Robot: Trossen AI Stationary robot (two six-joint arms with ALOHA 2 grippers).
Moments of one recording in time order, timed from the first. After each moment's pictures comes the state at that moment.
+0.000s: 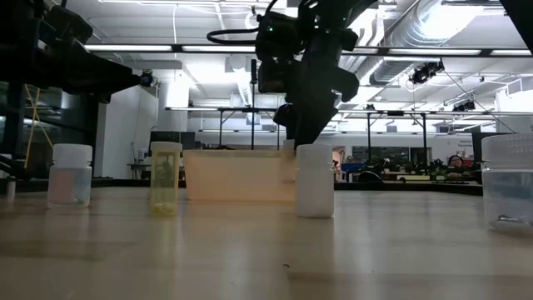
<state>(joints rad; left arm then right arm) 0.10 0.01 0.04 -0.06 0.01 0.02 -0.13 1.95 1.47 -0.77 -0.21 -0.29</state>
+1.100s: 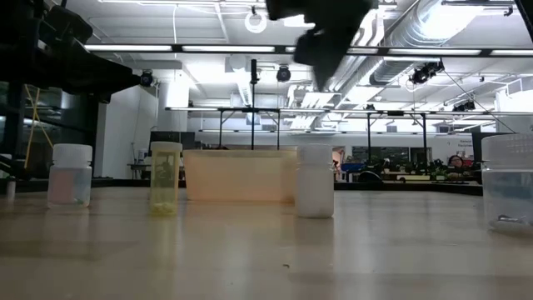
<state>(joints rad) 0.10 0.01 0.04 -0.06 0.01 0.02 0.12 1.94 1.79 -1.27 -0.13 0.08</state>
